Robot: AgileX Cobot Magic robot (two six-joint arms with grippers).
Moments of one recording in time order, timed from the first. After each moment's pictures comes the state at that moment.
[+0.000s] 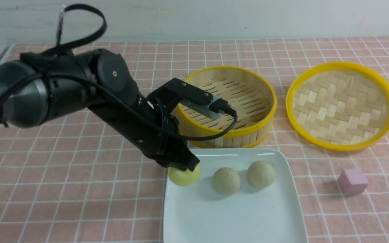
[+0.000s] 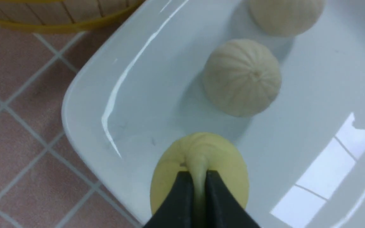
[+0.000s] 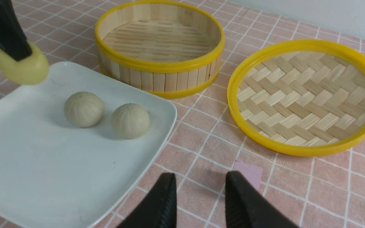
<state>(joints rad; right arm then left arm) 0.61 0.21 -0.38 -0.28 0.62 0.24 -0.49 1.71 -1.18 -0.43 0.73 0.56</state>
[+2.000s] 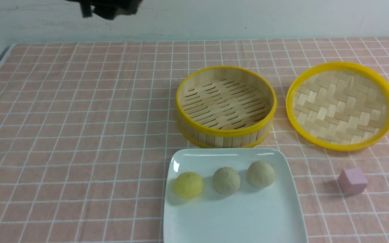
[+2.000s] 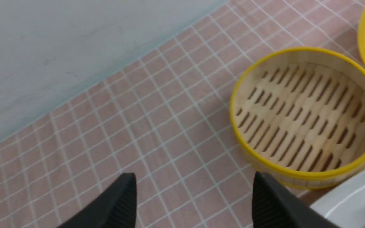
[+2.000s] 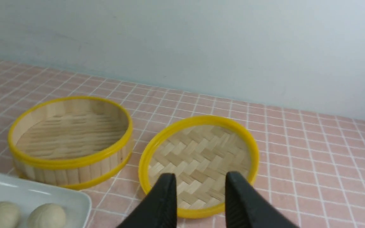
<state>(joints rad) 0.61 0.21 -0.65 -0.62 0.82 0.51 -0.49 1.39 -1.67 0.24 0.94 0.07</state>
